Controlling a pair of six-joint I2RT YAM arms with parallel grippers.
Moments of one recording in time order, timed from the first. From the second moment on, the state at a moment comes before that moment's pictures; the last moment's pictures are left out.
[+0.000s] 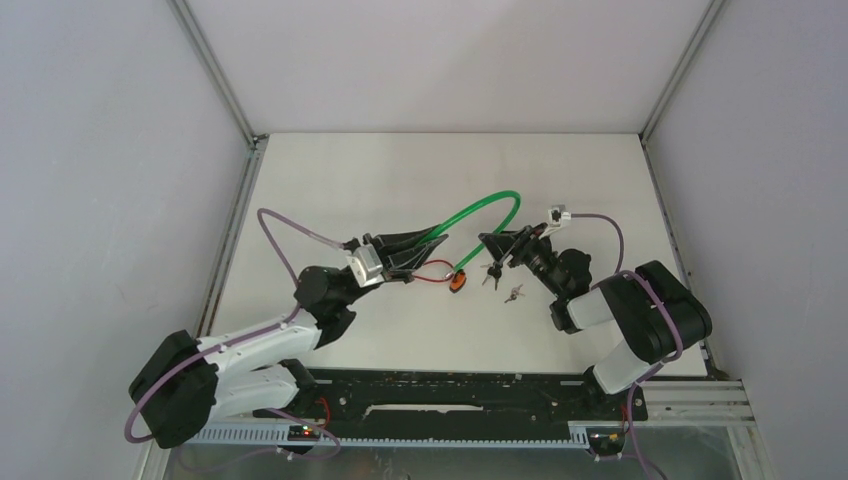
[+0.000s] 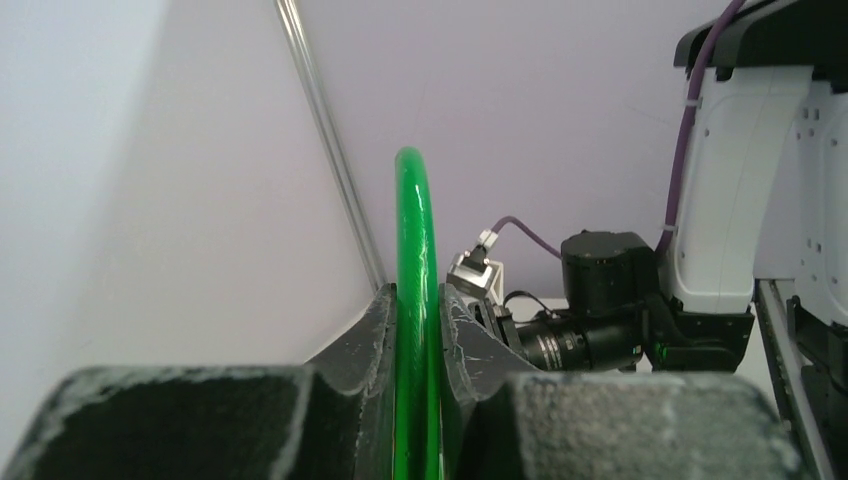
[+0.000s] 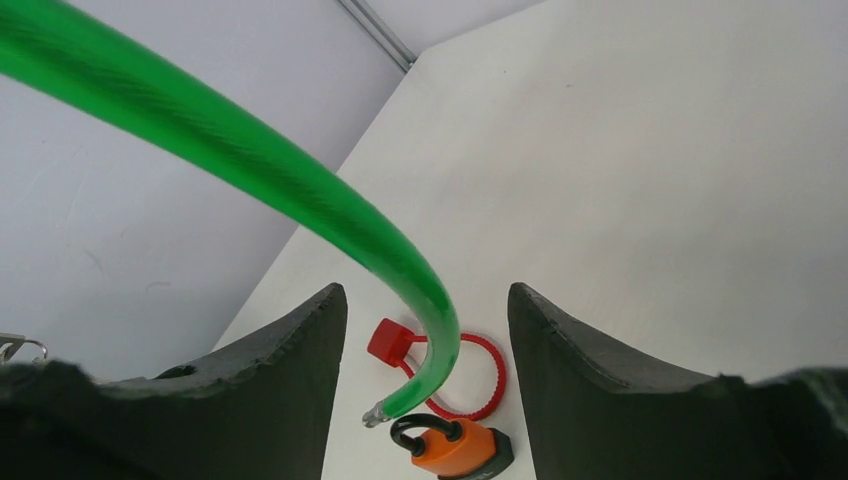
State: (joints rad) left arm -0.80 1.08 0.45 1.20 0.37 0.08; right arm 0.37 1.61 0.28 1.43 -0.31 0.76
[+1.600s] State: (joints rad) left arm -0.69 1.12 0.43 1.15 0.44 -0.11; right arm 0.39 1.11 0.22 1.07 -0.02 0.56
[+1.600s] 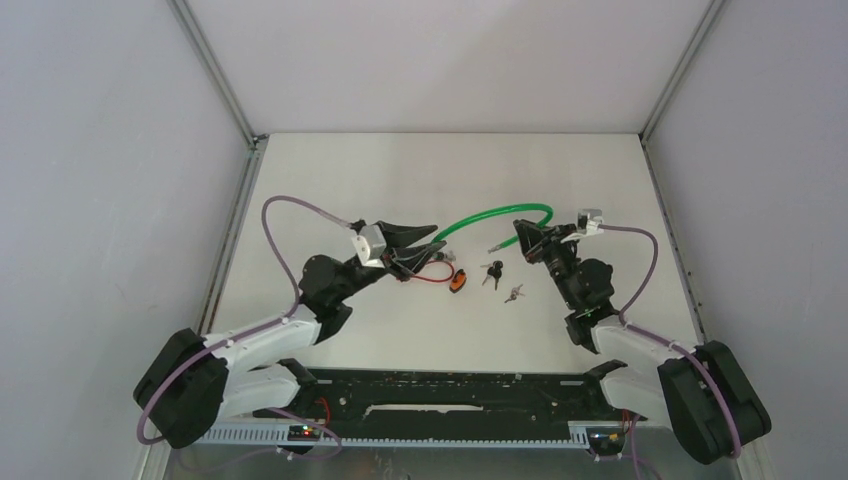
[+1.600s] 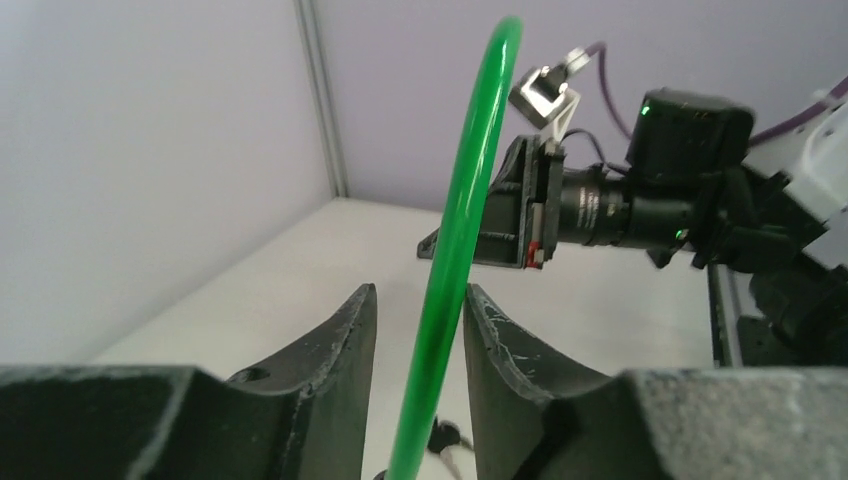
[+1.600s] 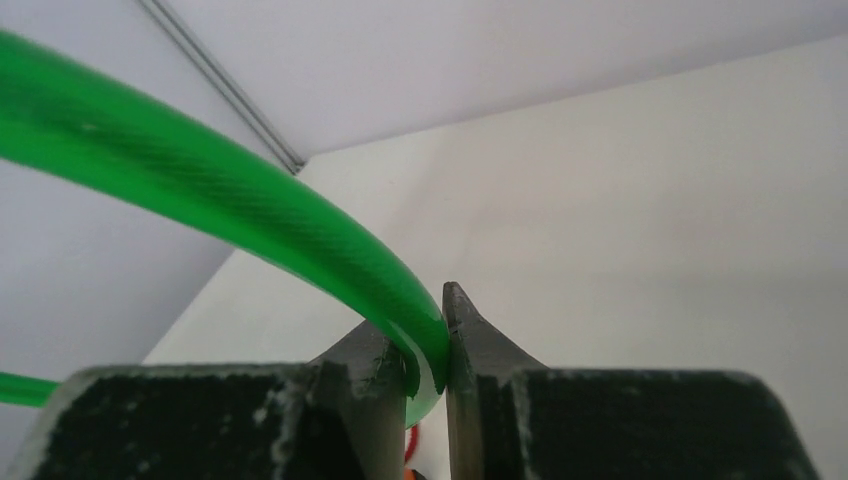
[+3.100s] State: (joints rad) left arm -0.68 1.54 0.63 0.86 0.13 -0.05; right arm 0.39 1.11 0.22 0.75 0.21 0.66
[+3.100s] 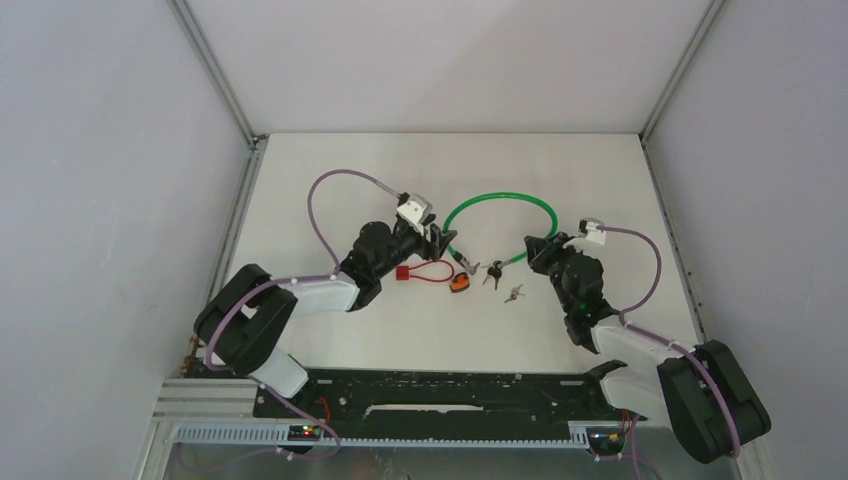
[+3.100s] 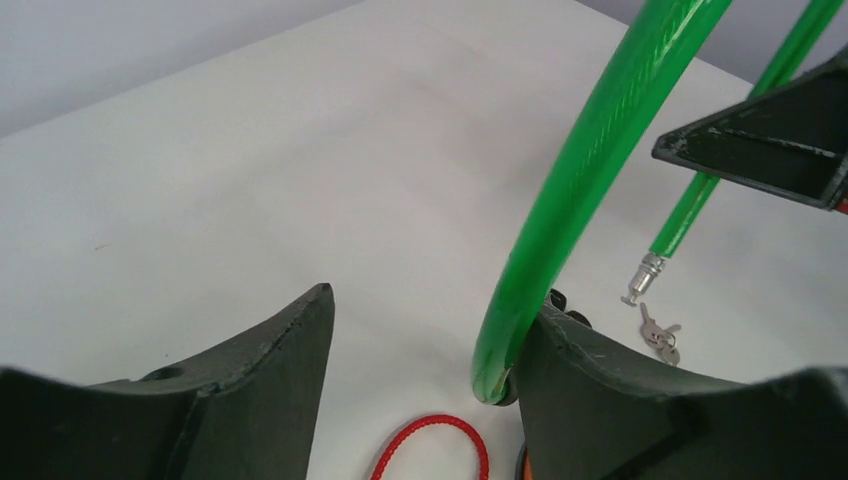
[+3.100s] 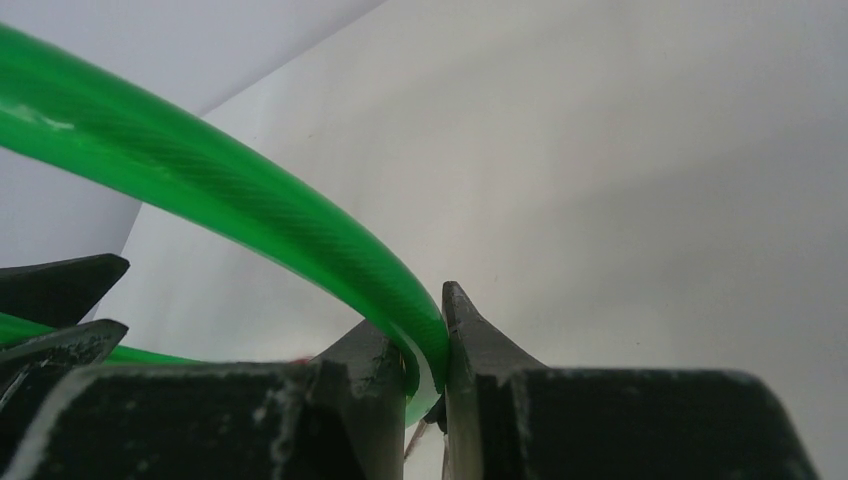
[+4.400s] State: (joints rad) left arm -0.61 1.74 0.68 0.96 0.32 -0.20; right arm 0.38 1.14 0.22 0.78 0.17 0.69
